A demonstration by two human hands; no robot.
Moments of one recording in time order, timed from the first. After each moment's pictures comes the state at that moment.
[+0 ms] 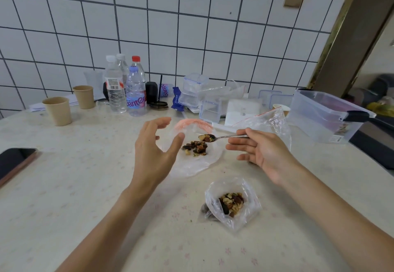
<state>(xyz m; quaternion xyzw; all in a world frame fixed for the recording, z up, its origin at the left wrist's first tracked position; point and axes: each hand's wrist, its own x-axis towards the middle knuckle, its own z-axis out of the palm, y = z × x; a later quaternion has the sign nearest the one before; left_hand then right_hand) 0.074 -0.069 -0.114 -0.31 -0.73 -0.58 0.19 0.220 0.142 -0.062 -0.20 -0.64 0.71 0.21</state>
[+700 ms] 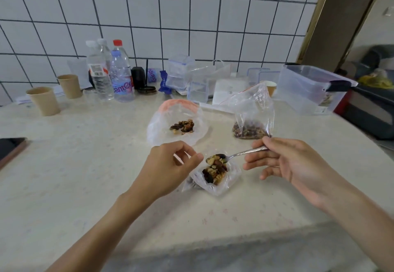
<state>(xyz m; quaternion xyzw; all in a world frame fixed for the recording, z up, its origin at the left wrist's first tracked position) 0.153 -0.075 -0.126 -0.40 -0.79 -0.46 -0.02 0.347 0.129 -0.075 -0.20 -0.66 0.70 0.17</state>
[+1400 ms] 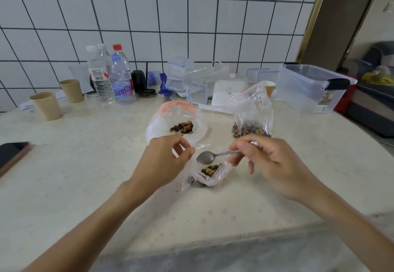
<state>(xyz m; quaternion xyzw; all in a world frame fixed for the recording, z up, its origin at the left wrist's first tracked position) 0.137 -0.066 -0.121 -0.38 -0.84 -0.39 0.02 0.337 0.111 -0.083 -0.04 -0.86 0.45 0.25</state>
